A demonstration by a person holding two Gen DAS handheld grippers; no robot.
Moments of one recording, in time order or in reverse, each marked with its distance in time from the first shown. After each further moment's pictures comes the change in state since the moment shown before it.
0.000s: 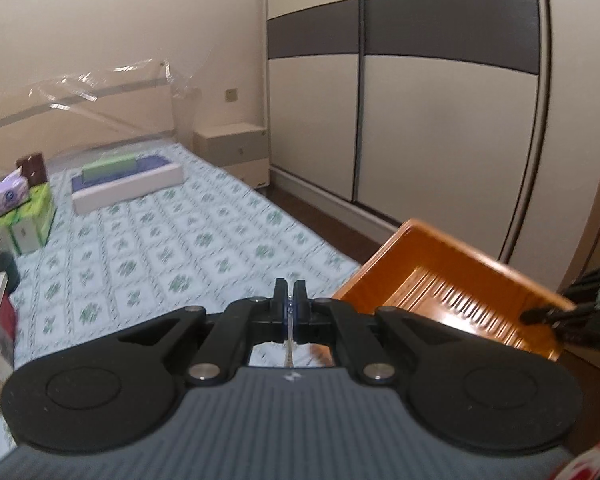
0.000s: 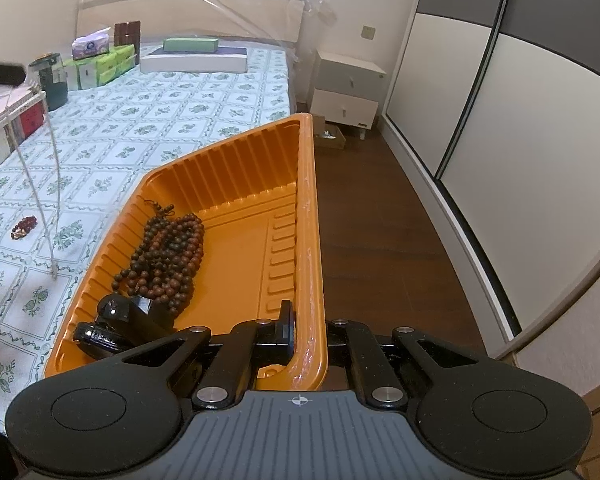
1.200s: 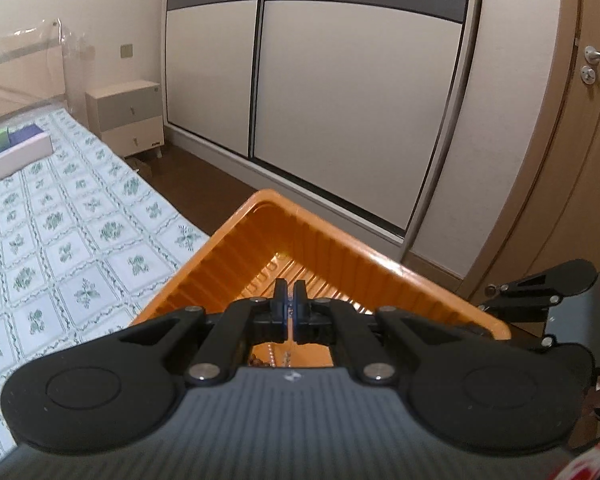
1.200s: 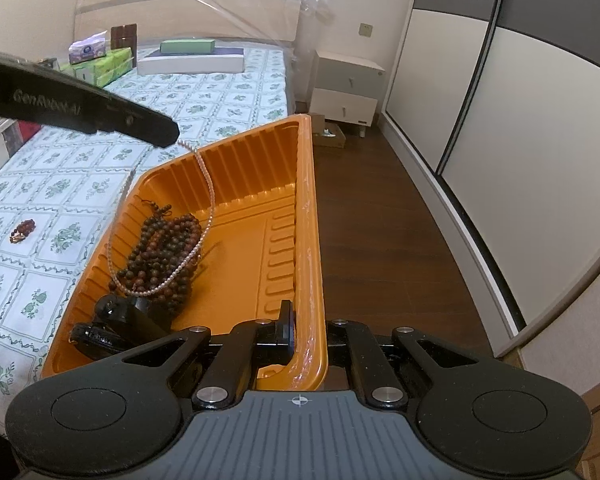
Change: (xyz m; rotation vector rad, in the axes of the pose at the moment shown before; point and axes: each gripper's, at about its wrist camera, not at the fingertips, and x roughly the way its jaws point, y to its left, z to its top) left arm 0.107 -0.110 0.000 0.042 0.159 -0.275; right arm 0.003 -0.003 -0.001 0.018 0.003 0.007
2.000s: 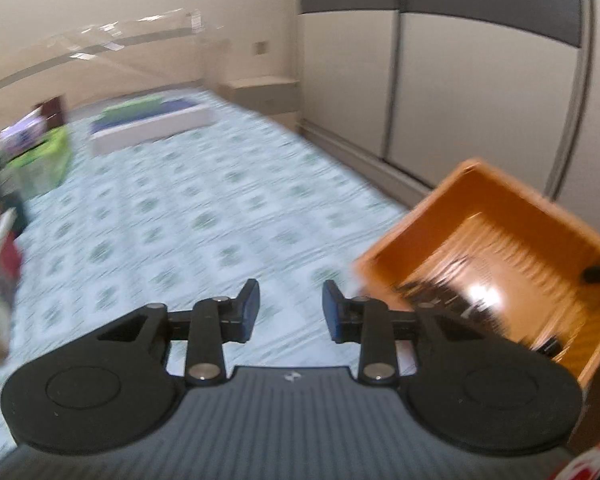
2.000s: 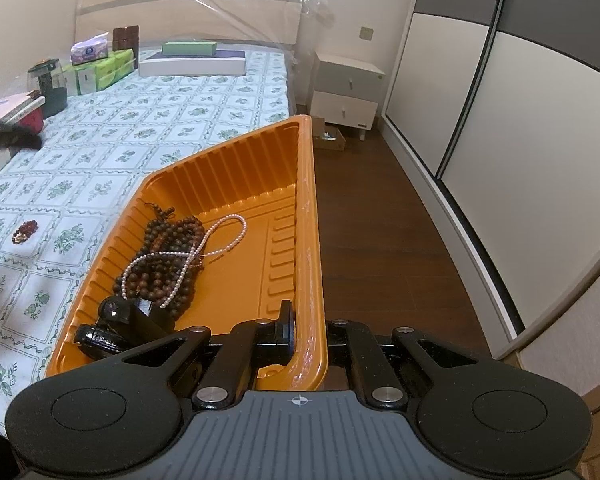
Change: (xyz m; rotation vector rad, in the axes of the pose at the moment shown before) left arm -0.090 0.132 -0.083 -0.146 -0.023 0.367; right arm -0.004 0.001 -0.001 -0.006 -0.011 -0.002
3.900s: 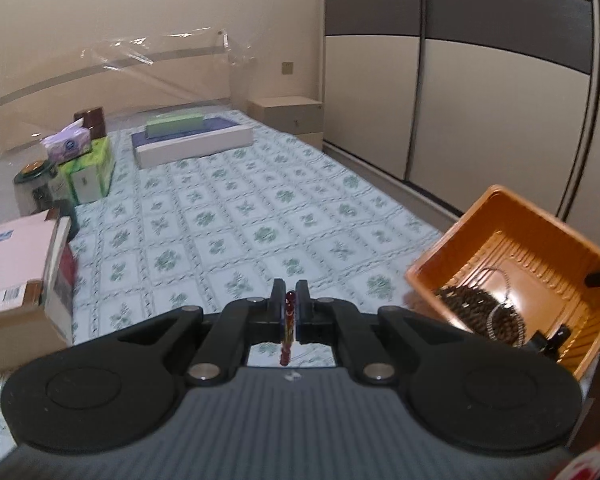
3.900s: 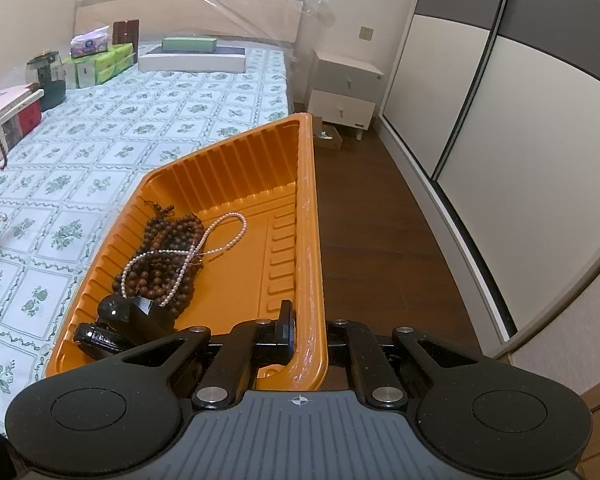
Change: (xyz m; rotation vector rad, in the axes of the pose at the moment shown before) left arm -0.062 0.053 0.013 -0.009 -0.070 0.009; right arm -0.003 0.004 0.002 -0.019 0.008 -0.019
